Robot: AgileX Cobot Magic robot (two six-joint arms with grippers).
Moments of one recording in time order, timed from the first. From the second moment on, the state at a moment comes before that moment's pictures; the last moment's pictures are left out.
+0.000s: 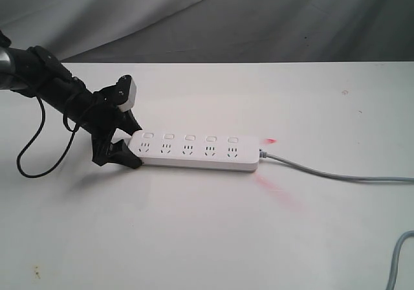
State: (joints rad) left arm 0.03 2.32 -1.55 -0.74 0.99 1.83; right arm -0.02 0.07 0.00 0.10 0.04 -0.11
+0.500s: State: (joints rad) left arm 0.03 2.32 -1.55 -0.75 0.99 1.83; right arm -0.02 0.07 0.00 0.10 0.04 -0.11
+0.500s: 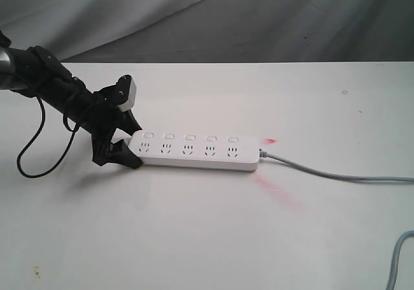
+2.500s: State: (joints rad) left arm 0.06 1.57 -1.51 -0.49 1.22 0.67; right arm -0.02 0.07 0.00 0.10 0.04 -0.11
